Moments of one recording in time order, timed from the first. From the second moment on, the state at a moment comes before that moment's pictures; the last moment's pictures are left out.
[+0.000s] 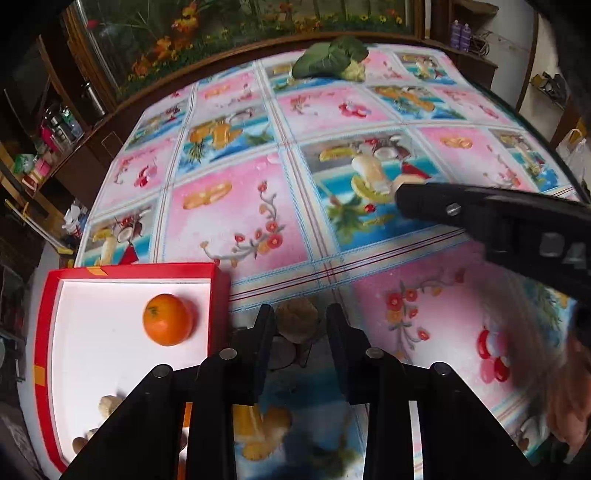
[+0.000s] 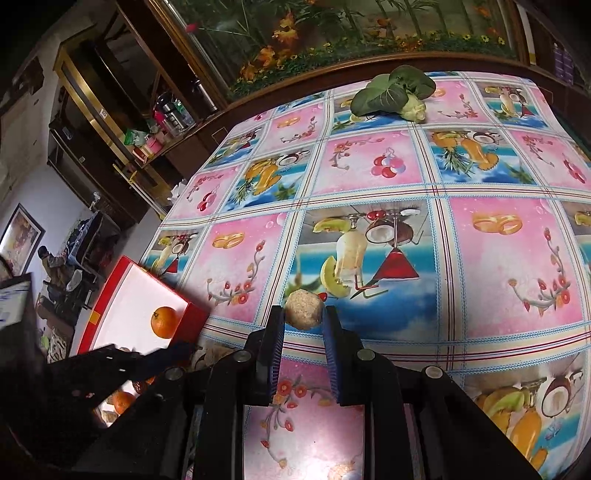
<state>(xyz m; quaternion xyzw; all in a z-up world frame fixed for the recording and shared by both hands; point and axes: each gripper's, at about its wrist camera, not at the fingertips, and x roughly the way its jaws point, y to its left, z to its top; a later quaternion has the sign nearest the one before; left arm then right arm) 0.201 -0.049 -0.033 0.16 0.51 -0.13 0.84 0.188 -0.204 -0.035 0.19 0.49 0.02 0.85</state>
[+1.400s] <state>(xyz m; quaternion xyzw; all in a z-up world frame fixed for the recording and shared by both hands) 0.185 0.180 -0.016 -0.01 0.50 -0.01 0.87 0.228 0.031 -0.044 0.00 0.54 0.21 0.81</state>
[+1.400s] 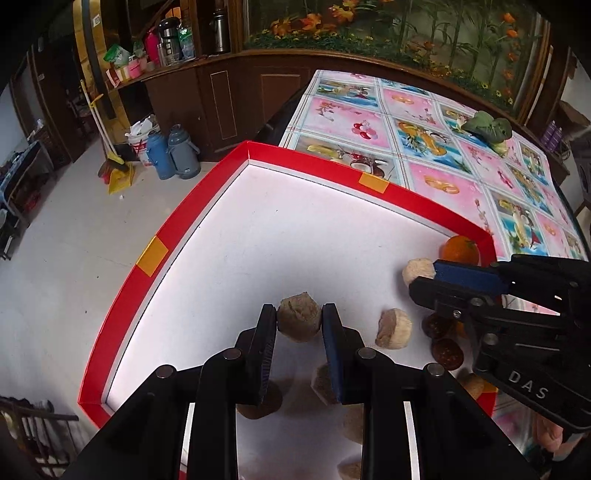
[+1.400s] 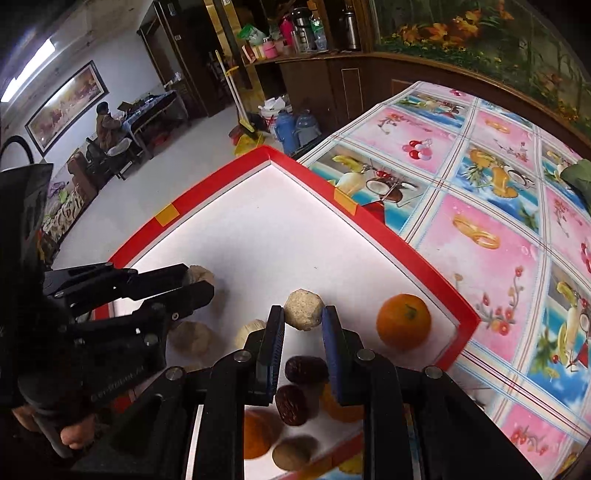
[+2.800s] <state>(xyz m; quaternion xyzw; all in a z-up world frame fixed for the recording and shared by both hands) 0.066 0.104 0.029 0.03 0.43 0.02 0.90 0.082 -0.039 0.016 0.07 0.47 0.12 0.87</state>
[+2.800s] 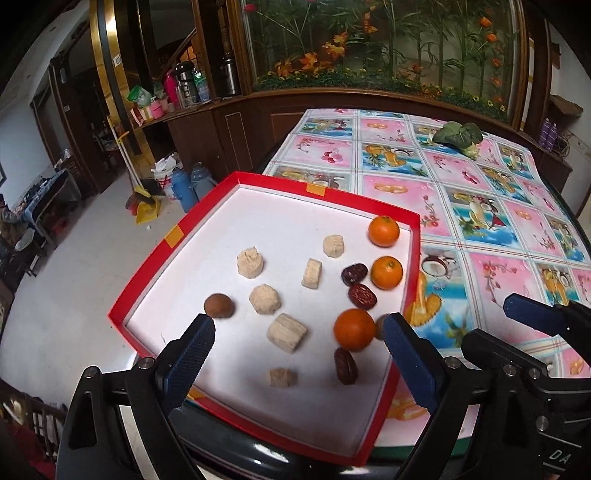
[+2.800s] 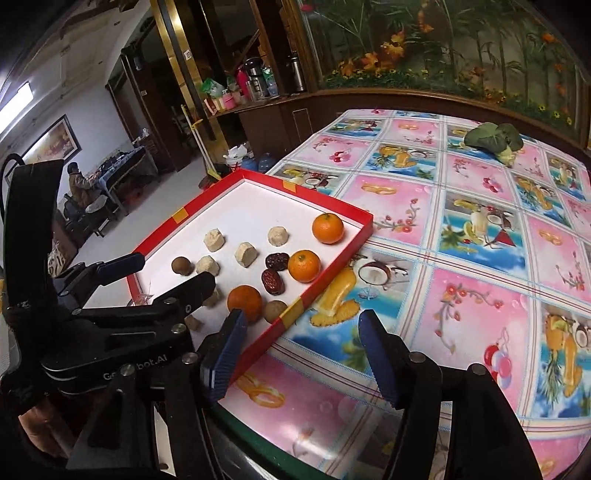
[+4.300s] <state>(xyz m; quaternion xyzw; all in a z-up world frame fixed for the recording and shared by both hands) 0.083 0.119 0.016 0.02 0.44 0.02 0.90 0.084 -0.039 0.008 0.07 0.49 0.10 0.86</state>
